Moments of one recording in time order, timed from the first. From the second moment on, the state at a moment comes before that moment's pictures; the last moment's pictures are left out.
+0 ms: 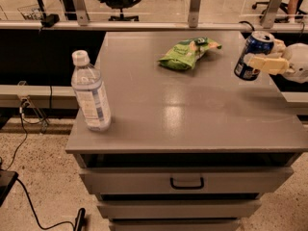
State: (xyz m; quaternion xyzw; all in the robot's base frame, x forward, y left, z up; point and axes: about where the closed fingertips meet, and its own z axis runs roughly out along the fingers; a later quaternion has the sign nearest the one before) arm 0.621 -0.273 0.956 -0.43 0.50 0.41 0.63
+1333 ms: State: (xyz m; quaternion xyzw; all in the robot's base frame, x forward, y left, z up) arm 0.595 -0.263 0.942 -0.49 0.47 0.40 0.61
